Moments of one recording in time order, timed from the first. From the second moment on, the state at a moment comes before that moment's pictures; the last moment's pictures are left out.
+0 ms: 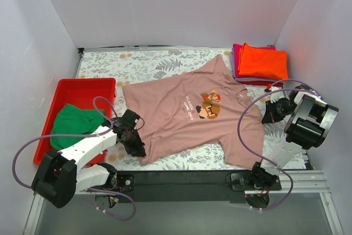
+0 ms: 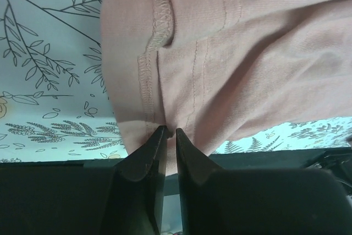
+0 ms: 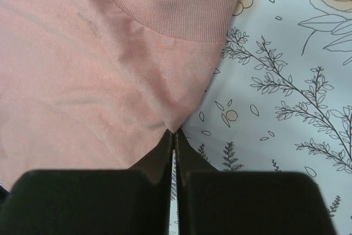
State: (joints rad) left arm -0.51 1.12 0.54 -0.76 0.18 -0.98; right arm -0.51 1.79 1.08 -0.85 -0.60 -0.93
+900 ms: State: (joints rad) left arm -0.51 0.98 0.56 -0.89 0.20 -0.99; right arm -0.51 1.79 1.08 -0.85 -0.60 -0.93
